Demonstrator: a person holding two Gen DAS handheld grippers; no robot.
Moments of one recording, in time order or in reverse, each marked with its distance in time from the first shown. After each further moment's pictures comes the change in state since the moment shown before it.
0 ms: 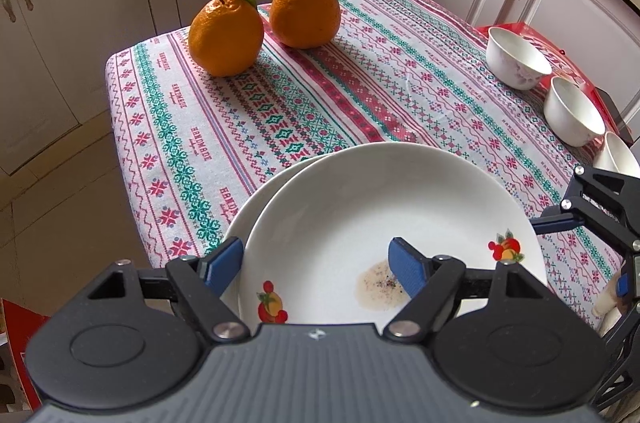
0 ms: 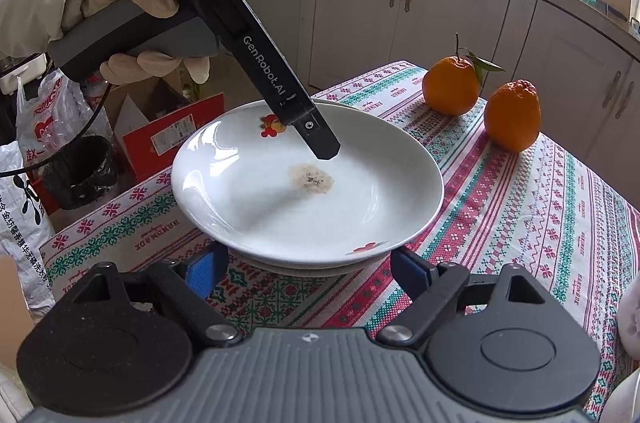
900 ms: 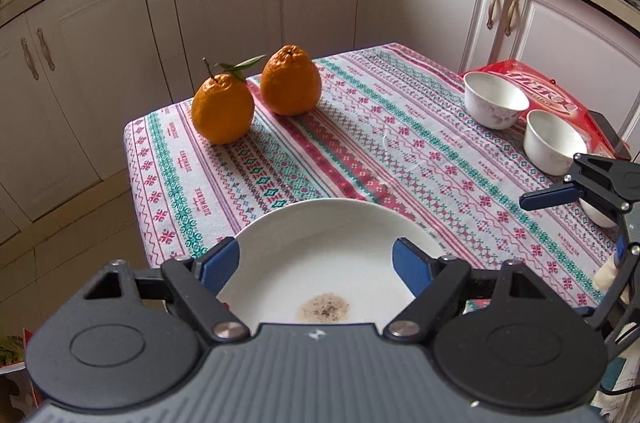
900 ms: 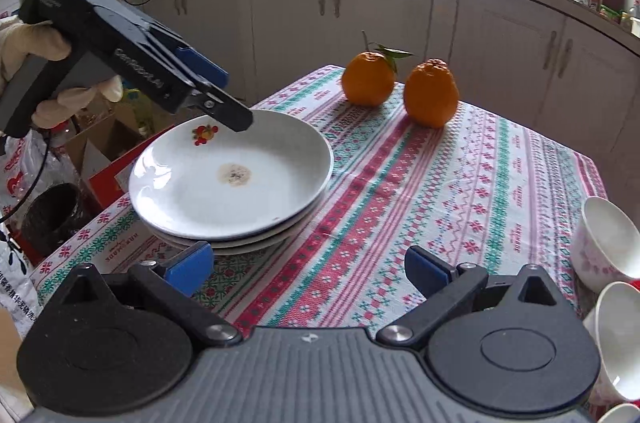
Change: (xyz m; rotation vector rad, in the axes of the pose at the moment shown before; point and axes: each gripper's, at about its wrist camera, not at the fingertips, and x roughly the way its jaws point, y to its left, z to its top) left arm -0.045 -0.046 -0.005 0.047 -0.193 0.067; right arm -0.047 -0.043 -0.025 0.185 -0.050 -0.112
